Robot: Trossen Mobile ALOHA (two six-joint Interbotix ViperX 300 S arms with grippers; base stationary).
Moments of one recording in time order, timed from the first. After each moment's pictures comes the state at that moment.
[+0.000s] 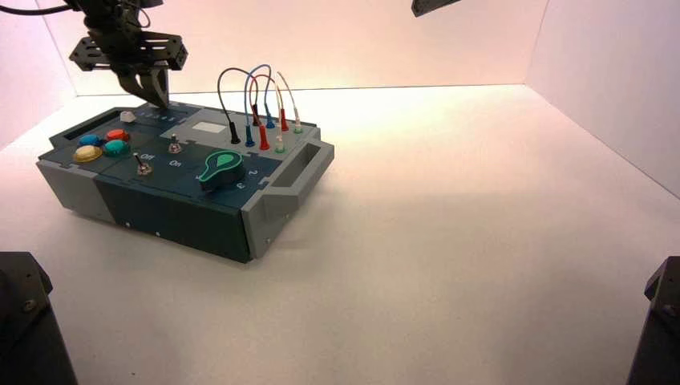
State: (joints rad) left arm 0.05 0.21 0.59 -0.19 0.39 0.27; right arm 0.65 -0.51 0.88 0.01 0.40 -0.09
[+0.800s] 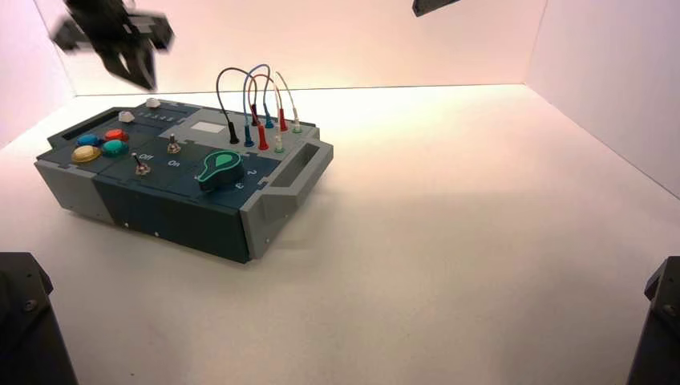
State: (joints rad) left arm 0.09 0.06 0.58 -0.19 0.42 0.27; right arm 0.65 -0.52 0.88 0.00 0.40 -0.09
